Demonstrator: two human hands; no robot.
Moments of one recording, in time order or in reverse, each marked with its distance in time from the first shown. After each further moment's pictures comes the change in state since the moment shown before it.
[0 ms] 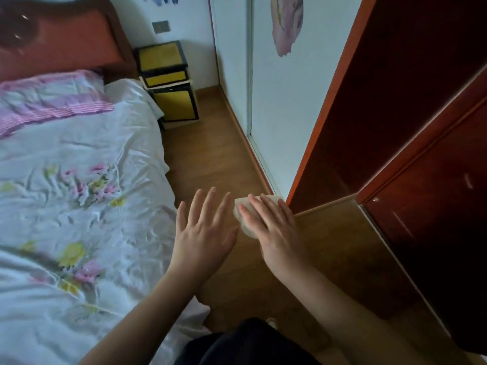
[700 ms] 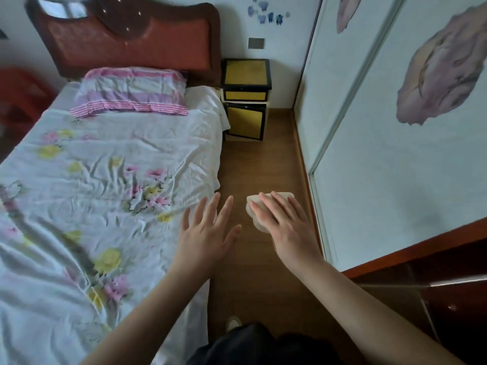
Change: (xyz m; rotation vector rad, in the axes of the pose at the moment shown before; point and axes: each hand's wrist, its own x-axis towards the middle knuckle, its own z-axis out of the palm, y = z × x) left_hand 0.143 -0.202 -0.020 -0.093 -0.034 -0.353; right_hand 0.300 -0.022 0.074 -0.061 -0.069 -0.351
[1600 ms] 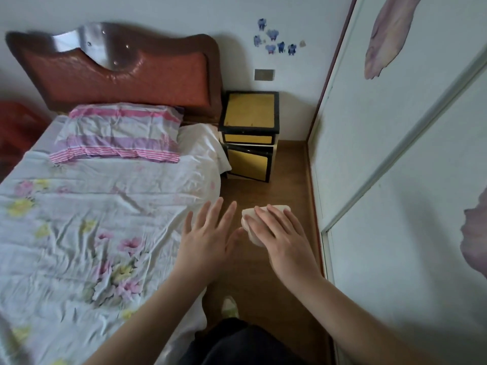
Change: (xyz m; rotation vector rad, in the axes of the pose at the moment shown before) left_hand 0.412 0.000 0.002 0.020 -0.014 -0.061; right_hand 0.320 0.243 0.037 0.126 0.027 -0.059
